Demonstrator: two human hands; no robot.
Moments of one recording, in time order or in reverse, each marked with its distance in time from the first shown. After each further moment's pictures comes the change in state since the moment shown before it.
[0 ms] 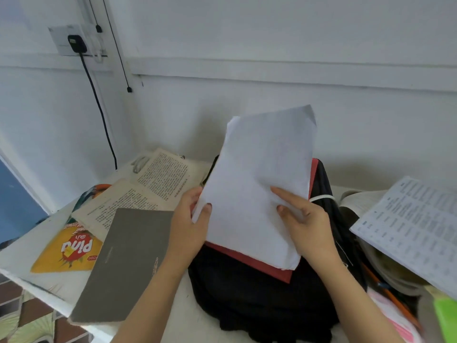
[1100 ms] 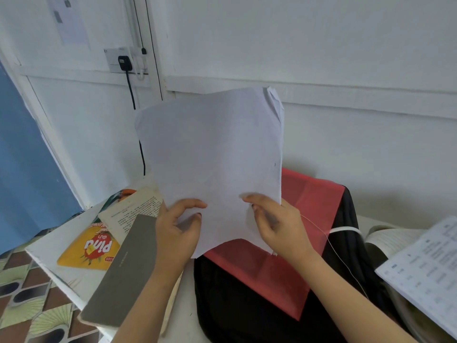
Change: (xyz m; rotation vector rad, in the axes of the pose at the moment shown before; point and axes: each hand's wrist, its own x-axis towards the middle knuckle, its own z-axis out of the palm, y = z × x) left_hand 0.007 0.011 -0.021 0.055 0.329 0.280; right_hand 0.058 0.009 0.049 -0.120 -0.119 -0.641
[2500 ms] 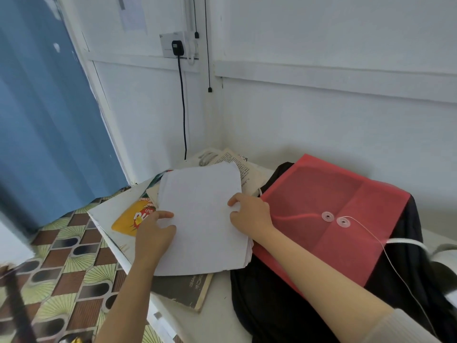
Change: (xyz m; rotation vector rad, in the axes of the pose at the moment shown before) left_hand 0.000 -0.073 -0.097 0.450 0.052 -0.614; right_hand 0.035 -0.029 0.123 -0.184 -0.624 0.453
